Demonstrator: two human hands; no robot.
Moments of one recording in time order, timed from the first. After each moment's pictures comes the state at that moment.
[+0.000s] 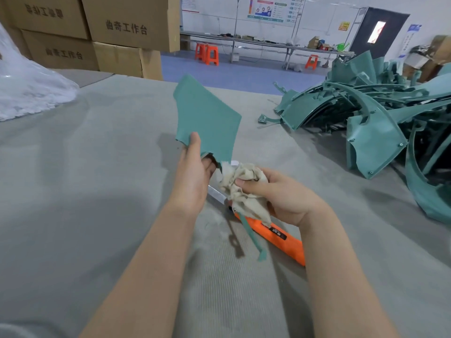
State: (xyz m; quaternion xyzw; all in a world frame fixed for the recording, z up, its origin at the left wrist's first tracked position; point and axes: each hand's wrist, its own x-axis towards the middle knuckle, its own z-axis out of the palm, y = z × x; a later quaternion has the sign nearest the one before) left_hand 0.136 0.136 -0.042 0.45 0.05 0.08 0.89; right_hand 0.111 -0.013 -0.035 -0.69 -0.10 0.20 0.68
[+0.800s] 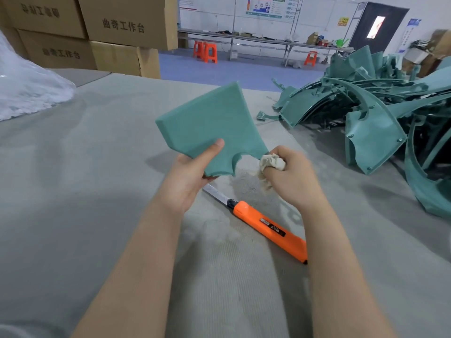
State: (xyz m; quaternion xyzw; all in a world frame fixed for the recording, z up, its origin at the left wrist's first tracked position) left_hand 0.135 0.152 -0.052 0.55 -0.03 0.02 0.83; right_hand 0.121 -0.027 -0.032 -0.89 -0.03 -0.14 0.44
